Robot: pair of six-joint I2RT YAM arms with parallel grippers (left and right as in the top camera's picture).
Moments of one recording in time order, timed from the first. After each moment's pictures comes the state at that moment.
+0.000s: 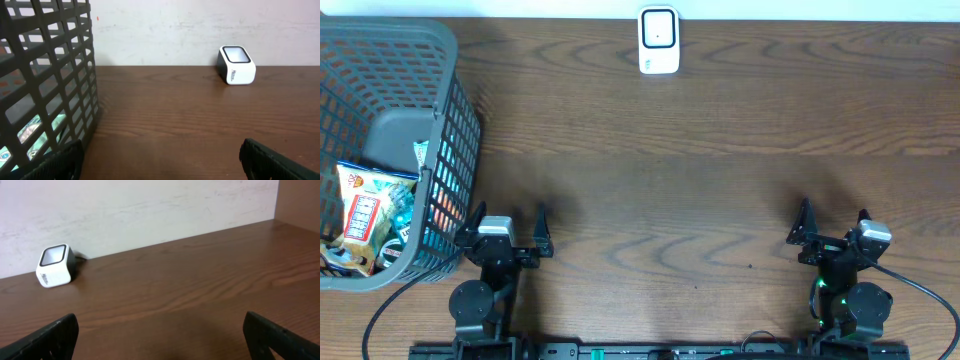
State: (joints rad) left arm 0.05 0.01 0.02 -0.11 0.11 -0.02; right arm -0.14 0.02 0.01 -0.07 -0.02 0.20
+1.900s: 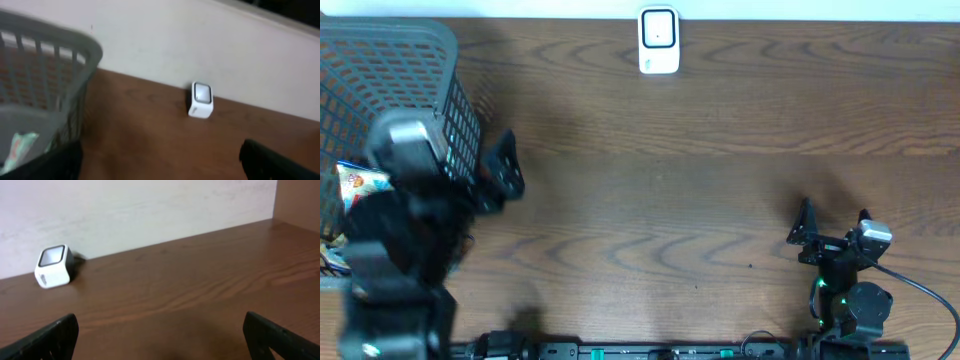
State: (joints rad) left arm 0.06 0.79 1.18 -0.71 0.16 -0.27; right arm -0.14 0.02 0.01 -0.07 -0.01 0.20
